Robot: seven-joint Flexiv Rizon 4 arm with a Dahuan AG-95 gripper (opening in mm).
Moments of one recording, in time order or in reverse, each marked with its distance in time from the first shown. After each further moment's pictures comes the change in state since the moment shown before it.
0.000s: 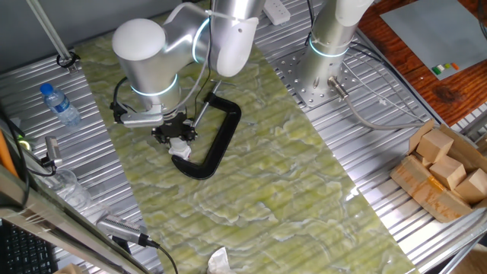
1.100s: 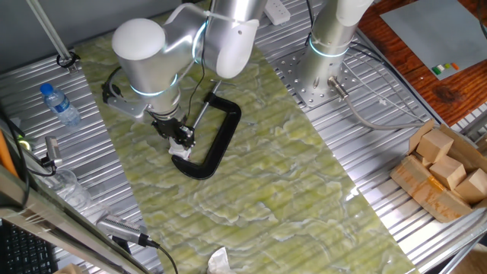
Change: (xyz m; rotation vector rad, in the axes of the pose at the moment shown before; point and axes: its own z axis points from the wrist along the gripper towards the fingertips) arm 0.001 0.000 0.000 0.007 -0.008 0.615
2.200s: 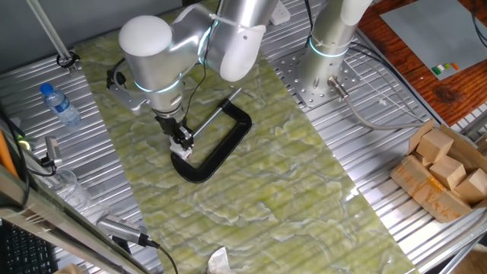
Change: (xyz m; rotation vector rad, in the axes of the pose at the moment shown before) arm 0.003 0.000 0.000 -0.009 -0.014 0.107
